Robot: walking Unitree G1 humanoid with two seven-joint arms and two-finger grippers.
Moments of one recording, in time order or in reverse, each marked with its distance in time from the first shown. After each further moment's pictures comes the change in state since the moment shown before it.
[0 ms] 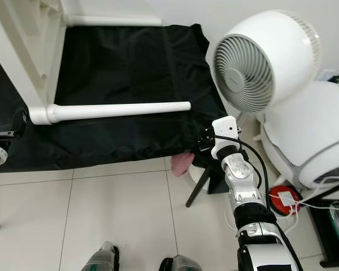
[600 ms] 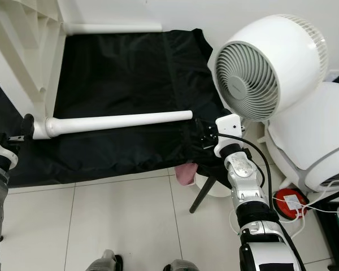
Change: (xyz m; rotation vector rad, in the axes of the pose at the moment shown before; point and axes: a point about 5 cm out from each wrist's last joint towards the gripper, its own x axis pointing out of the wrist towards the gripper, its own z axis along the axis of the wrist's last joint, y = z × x) left arm -0.006 -0.011 -0.012 -0.016 0.030 0.054; right arm 0.000 -0.009 0.000 0.003 -0.003 -0.023
